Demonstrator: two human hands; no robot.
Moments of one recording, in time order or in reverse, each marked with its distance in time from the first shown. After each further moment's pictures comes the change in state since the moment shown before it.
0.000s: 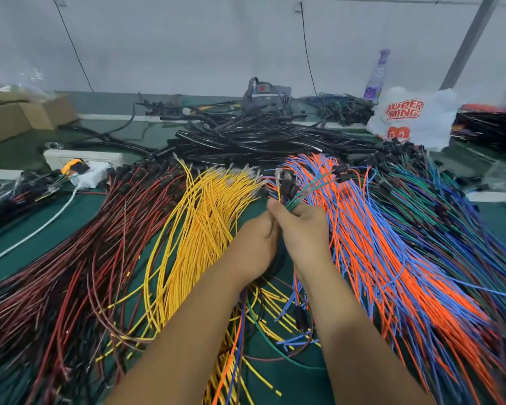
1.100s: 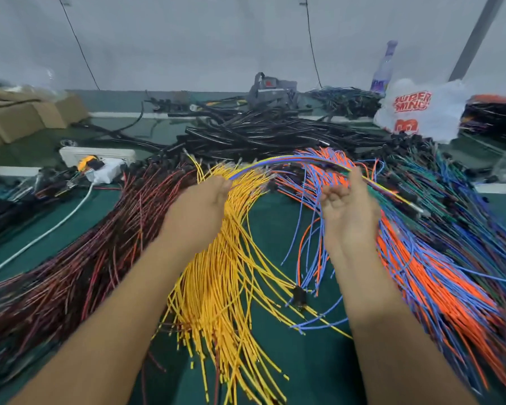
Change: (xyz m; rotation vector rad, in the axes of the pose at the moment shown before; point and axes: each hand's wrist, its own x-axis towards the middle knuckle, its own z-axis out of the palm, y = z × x) left_hand -0.014 -0.003 -0.094 0.492 0.200 -0.057; right_hand 0.012 -0.024 -0.029 0.992 0.217 0.202
